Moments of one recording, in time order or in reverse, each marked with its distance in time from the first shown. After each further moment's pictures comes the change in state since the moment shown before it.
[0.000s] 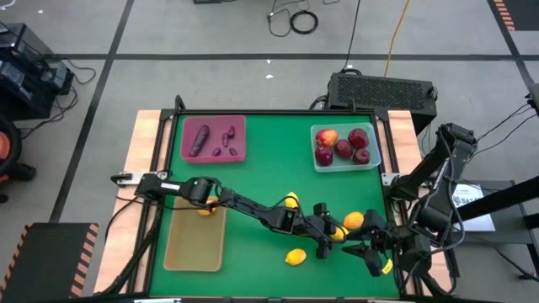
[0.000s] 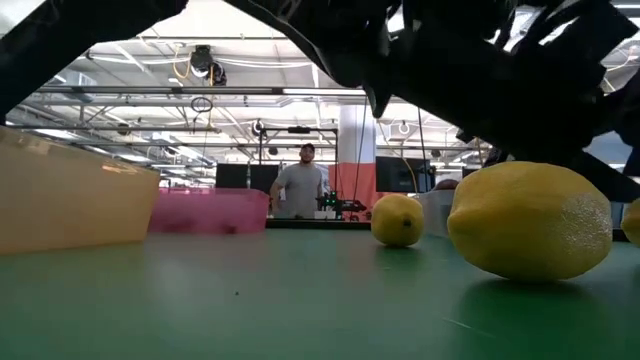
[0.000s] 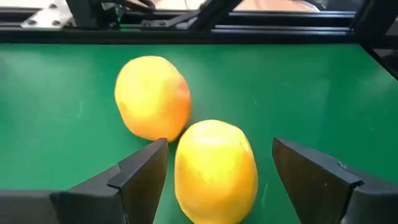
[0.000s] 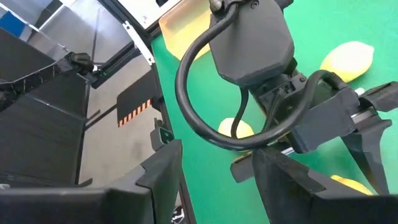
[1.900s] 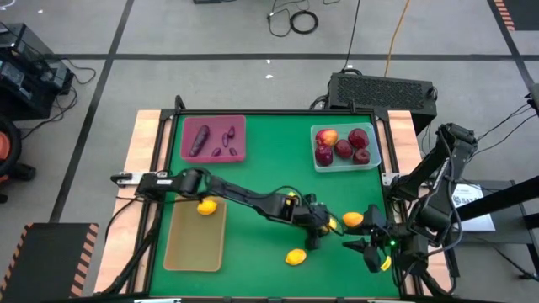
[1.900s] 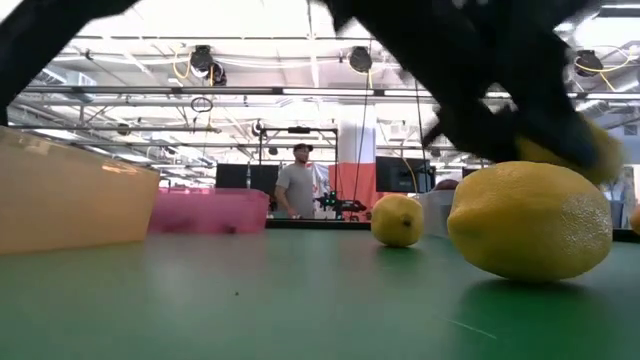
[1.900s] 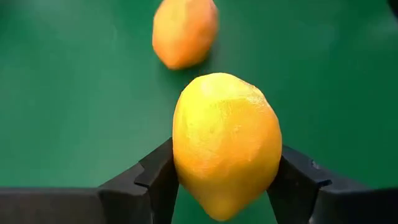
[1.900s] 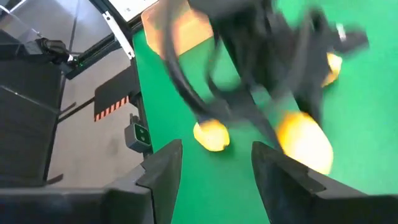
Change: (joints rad) left arm 0.031 -0.168 -0.002 -0.481 0.082 -0.101; right arm 0.000 0.000 0.000 -0.105 0.003 -0.006
